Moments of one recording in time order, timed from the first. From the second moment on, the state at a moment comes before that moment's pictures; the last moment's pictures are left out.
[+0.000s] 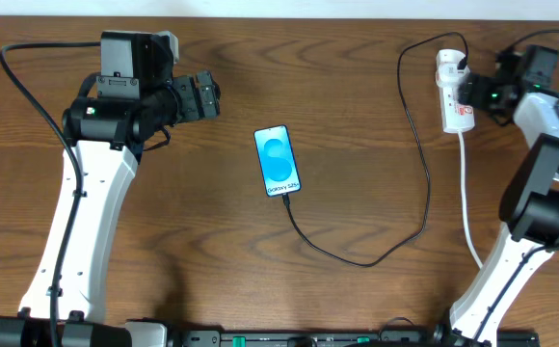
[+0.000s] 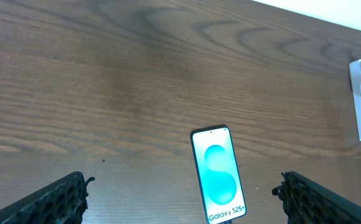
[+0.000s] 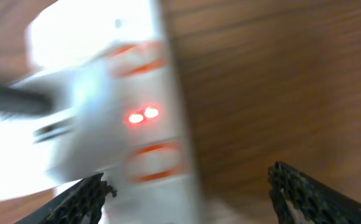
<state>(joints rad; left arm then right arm) -0.09 1.50 1.46 -0.82 0.20 -0.27 -0.32 2.29 1.67 -0.38 -0.27 0.01</state>
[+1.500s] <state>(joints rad) -0.09 1.50 1.46 -0.82 0.20 -0.27 -0.29 1.81 1.63 -0.75 -0.11 -0.03</state>
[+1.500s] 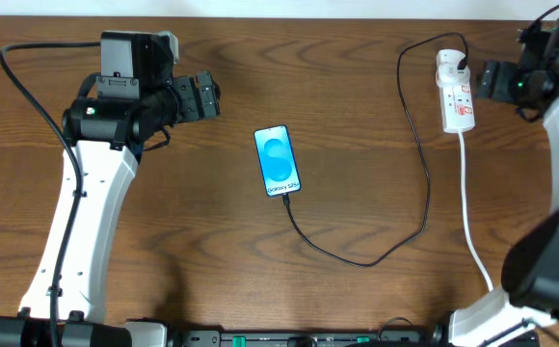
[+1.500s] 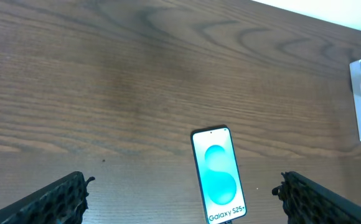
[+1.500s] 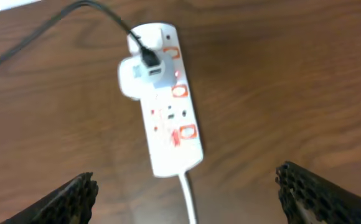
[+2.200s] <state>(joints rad) -0.09 1.50 1.46 -0.82 0.20 -0.27 -0.29 1.10 1.63 -1.15 -0.37 0.00</state>
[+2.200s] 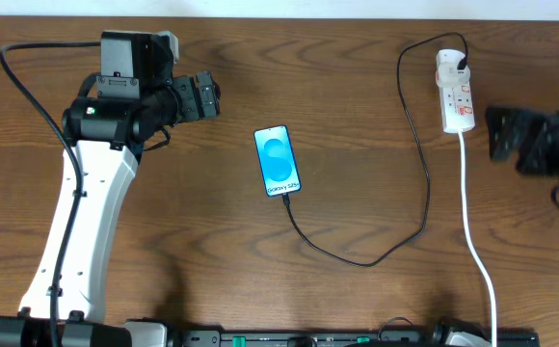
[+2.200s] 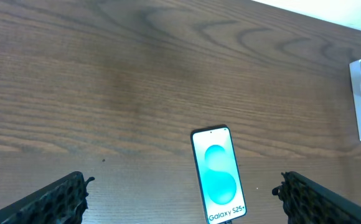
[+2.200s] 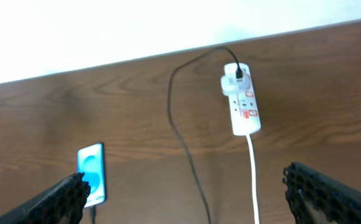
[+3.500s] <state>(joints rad) -0.09 1.50 1.46 -0.82 0.20 -0.27 -0.16 0.19 0.45 -0.32 -0.31 -0.20</state>
